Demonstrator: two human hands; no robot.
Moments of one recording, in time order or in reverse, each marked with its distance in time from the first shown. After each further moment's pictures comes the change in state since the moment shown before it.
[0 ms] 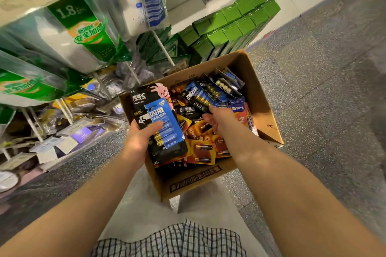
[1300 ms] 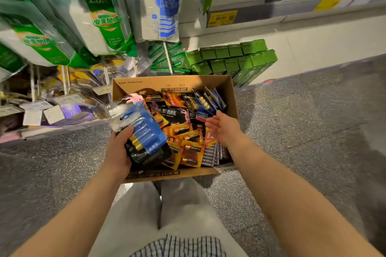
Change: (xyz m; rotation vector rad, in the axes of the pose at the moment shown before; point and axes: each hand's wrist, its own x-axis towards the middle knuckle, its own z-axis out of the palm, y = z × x) left_hand -0.061 -0.069 0.044 -0.465 0.197 0.199; right_hand -0.006 -0.019 -0.090 -0.015 -0.146 -0.183
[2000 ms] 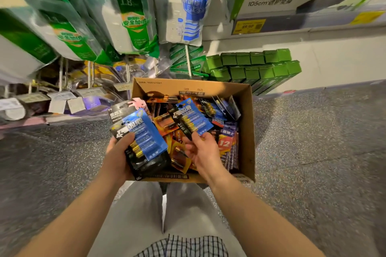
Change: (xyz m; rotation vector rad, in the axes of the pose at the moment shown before) left_hand -0.021 0.010 -0.024 -0.004 0.122 0.013; right_hand -0.044 0.066 0.047 0.018 -0.335 -0.113
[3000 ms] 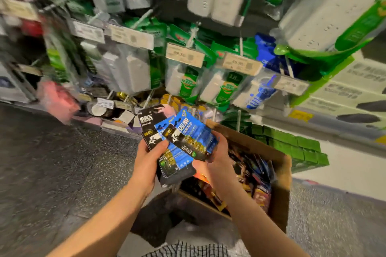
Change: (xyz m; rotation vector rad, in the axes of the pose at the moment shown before) left_hand -0.093 0.079 -0.086 -0.301 0.006 0.393; right_hand -0.126 0.018 0.147 -0.780 -0.396 -0.579
